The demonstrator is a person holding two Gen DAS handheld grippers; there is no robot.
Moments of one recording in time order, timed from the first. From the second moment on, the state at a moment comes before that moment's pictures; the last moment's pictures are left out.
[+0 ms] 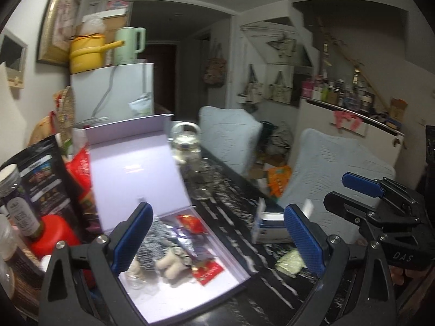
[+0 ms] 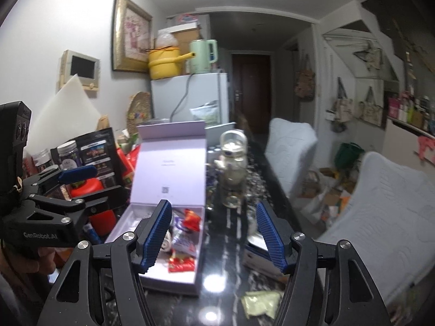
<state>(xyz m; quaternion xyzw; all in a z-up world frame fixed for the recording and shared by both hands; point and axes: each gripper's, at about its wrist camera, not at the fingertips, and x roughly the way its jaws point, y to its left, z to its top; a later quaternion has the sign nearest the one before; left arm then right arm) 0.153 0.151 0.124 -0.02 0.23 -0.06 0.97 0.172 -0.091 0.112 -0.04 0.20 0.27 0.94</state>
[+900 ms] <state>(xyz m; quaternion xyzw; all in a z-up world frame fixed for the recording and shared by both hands) 0.174 0.032 0.036 0.02 0.35 -0.20 0.91 0.131 -0.214 0.016 0.01 0.31 0.12 0.94</state>
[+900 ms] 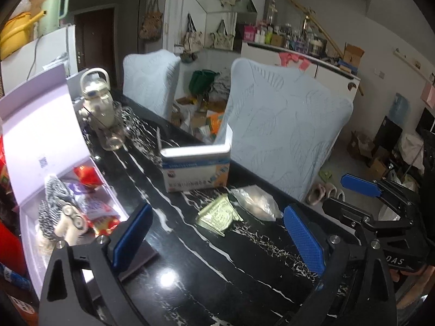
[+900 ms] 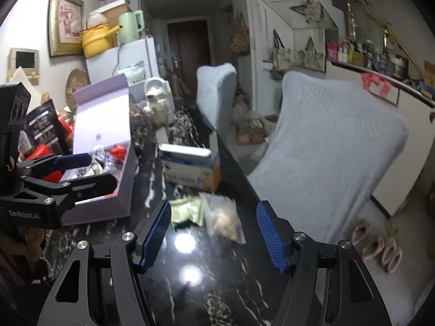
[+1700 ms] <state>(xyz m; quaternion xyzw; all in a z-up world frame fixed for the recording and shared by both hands) 0.237 0.025 -0.048 -0.02 0.45 -0.11 0.88 0.222 -0.223 -0.066 0.02 0.41 0.18 0.89</state>
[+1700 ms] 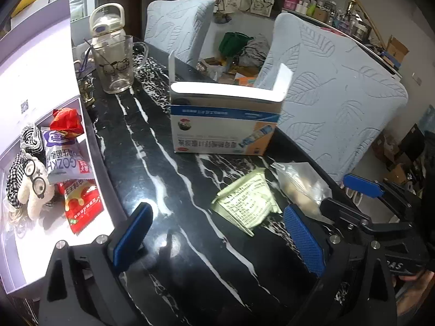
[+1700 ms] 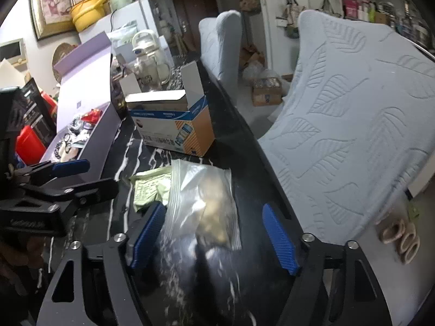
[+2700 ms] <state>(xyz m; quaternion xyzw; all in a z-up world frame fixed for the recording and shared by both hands) 0.290 -0.024 -0.093 0.01 0.51 -0.12 0.85 0.247 -0.249 -0.086 0.05 0.44 0.20 0.88</state>
